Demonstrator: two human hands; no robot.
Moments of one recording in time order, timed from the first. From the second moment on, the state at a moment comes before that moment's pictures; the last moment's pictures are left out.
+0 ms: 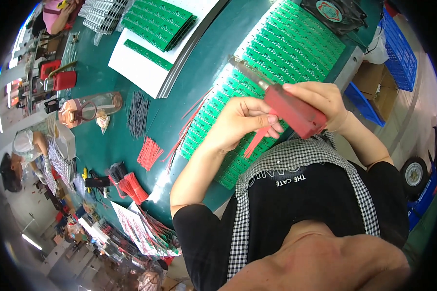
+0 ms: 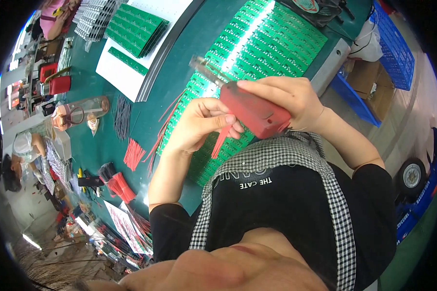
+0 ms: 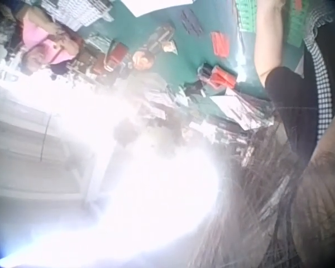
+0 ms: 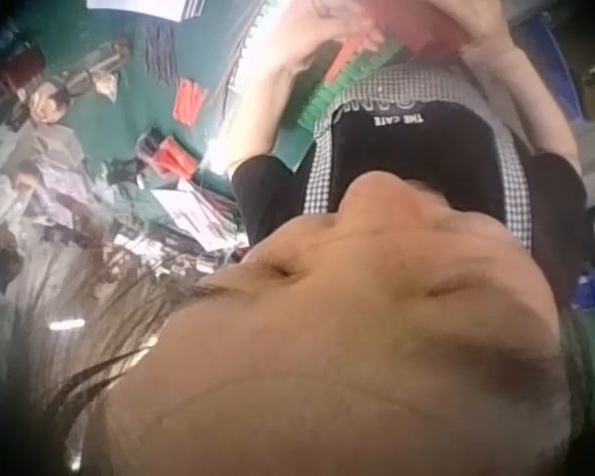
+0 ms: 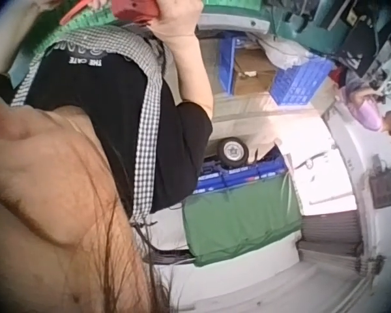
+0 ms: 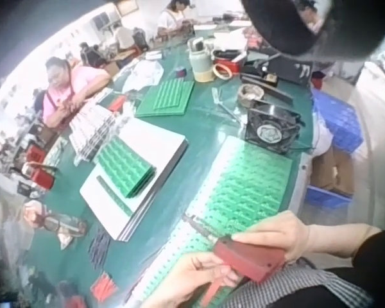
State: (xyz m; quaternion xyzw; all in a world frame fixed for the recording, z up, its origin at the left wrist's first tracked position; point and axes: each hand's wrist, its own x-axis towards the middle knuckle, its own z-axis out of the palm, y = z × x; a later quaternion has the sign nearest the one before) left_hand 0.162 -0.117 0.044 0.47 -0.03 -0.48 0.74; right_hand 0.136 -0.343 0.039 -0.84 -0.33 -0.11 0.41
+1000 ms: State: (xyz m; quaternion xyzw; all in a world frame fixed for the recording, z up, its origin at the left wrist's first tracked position) left_hand 0.189 -0.068 -0.011 0.92 -0.35 0.12 0.14; right_hand 0.126 -0.323 0.034 -0.63 0.12 0.22 0.73
